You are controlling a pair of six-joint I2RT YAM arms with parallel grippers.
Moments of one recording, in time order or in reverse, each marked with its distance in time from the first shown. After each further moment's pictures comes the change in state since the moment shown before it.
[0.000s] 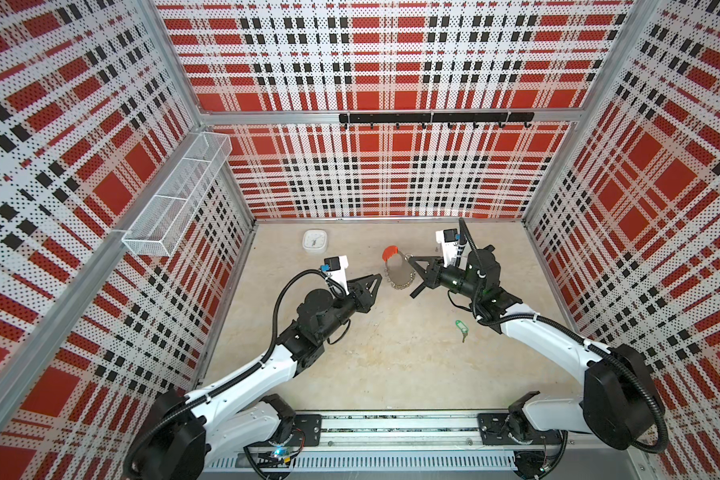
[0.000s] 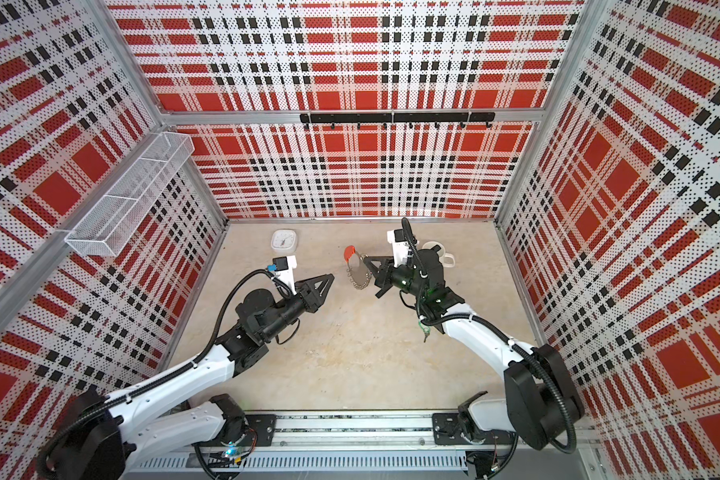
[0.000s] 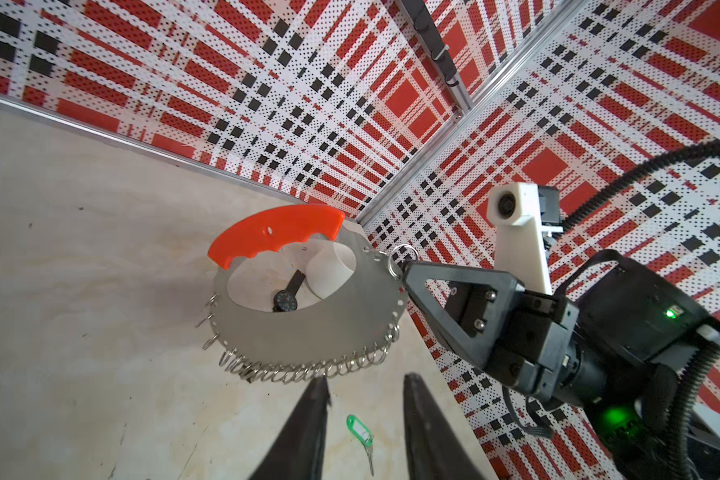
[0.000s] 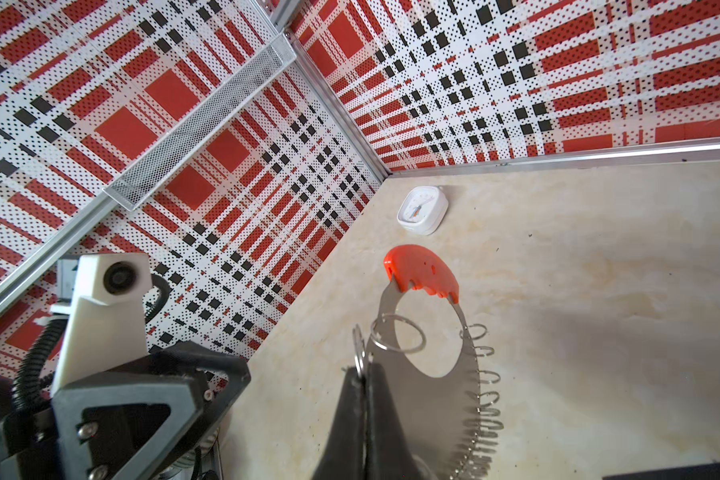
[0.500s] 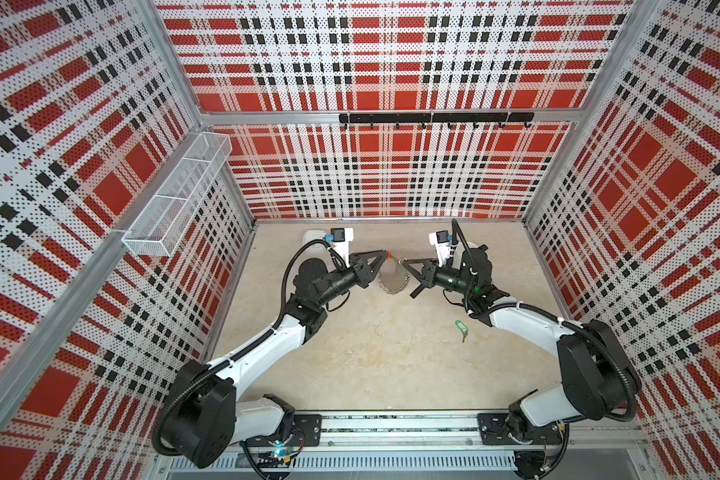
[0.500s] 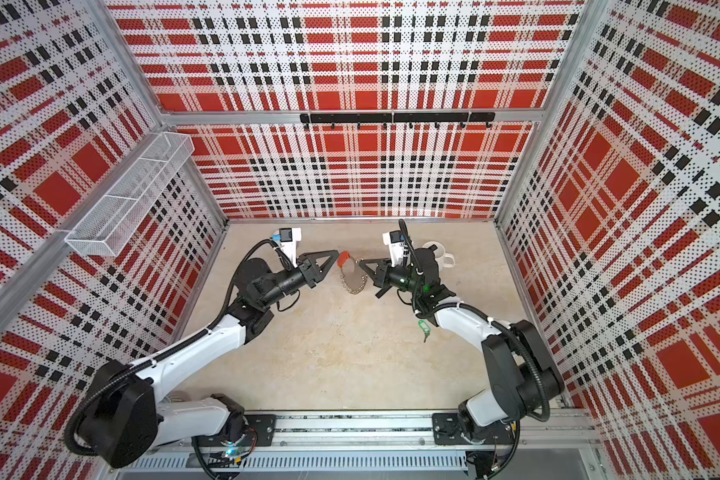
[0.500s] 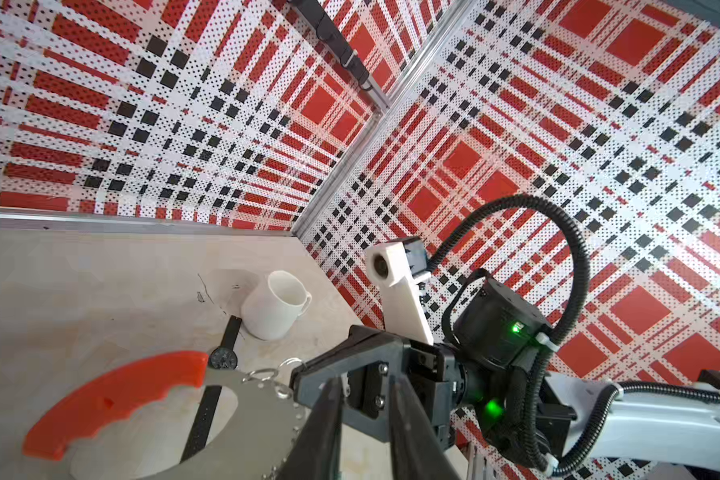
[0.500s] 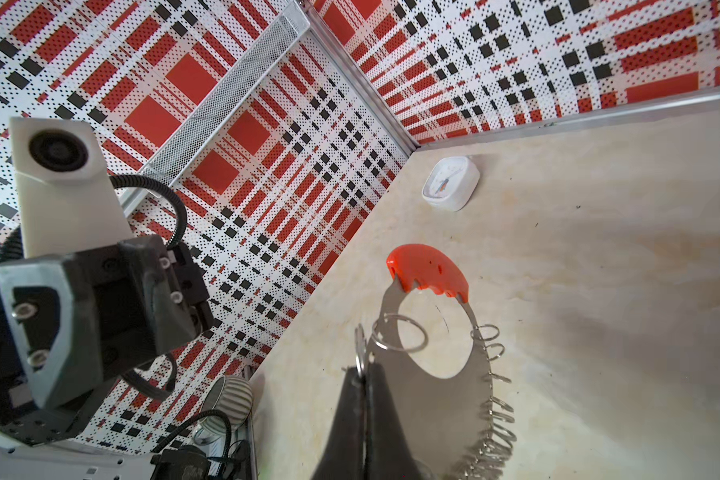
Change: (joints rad) left arm 0.171 0.214 0.219 0.118 0.391 0.024; right arm -0.046 0.167 0.000 0.163 -0.172 0.087
